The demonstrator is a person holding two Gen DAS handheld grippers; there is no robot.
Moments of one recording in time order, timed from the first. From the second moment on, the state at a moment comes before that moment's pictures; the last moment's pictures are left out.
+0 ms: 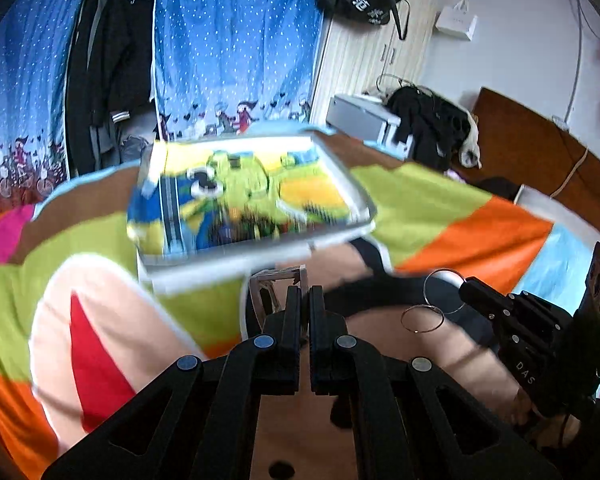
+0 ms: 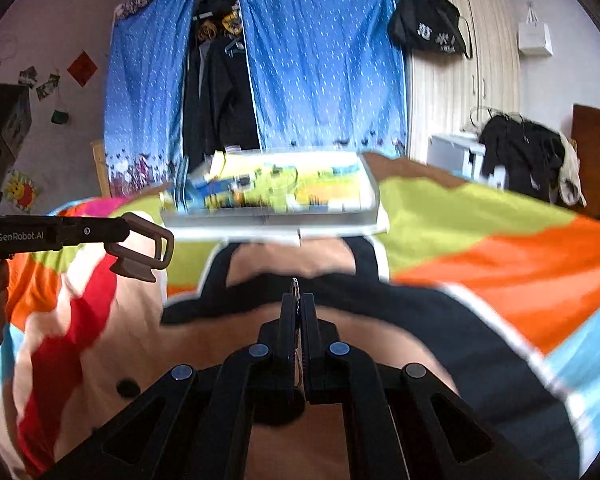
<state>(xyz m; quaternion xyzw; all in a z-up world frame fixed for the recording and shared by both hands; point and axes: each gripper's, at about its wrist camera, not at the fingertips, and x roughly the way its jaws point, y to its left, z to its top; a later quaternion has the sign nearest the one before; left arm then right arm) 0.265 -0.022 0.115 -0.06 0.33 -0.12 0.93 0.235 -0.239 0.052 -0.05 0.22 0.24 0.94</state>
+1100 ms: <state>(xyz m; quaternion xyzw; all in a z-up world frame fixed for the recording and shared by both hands) 0.494 0.013 0.050 -0.17 0.33 -0.13 0.92 0.491 -0.183 0.022 -0.03 0.29 0.23 0.93</state>
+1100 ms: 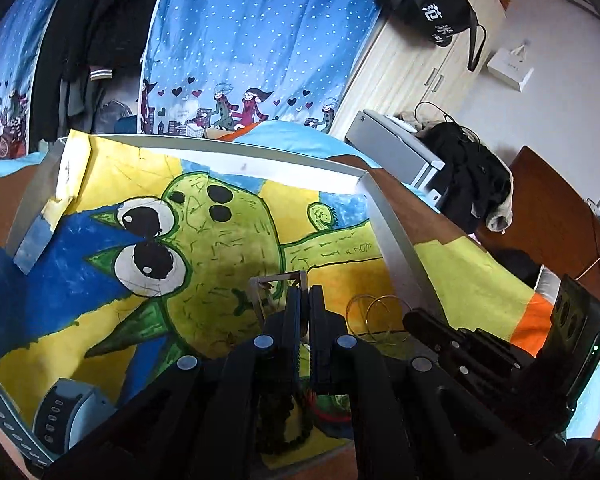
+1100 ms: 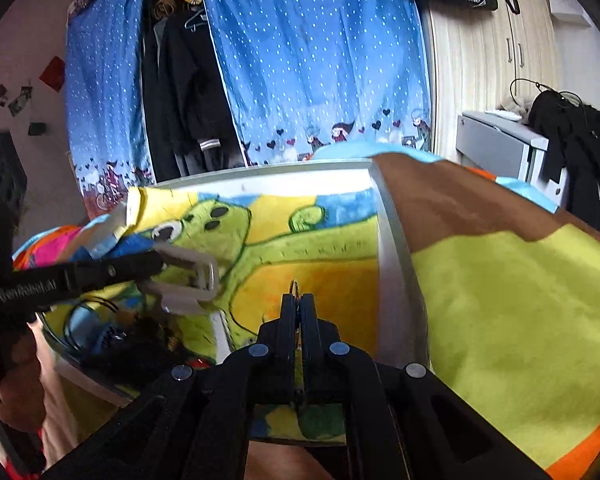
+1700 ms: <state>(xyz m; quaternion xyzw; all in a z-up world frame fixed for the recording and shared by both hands) 0.465 0.013 0.077 -0.17 0.33 -0.08 0.93 0.474 -0.202 0.039 -0.05 0.31 0.20 0.93</state>
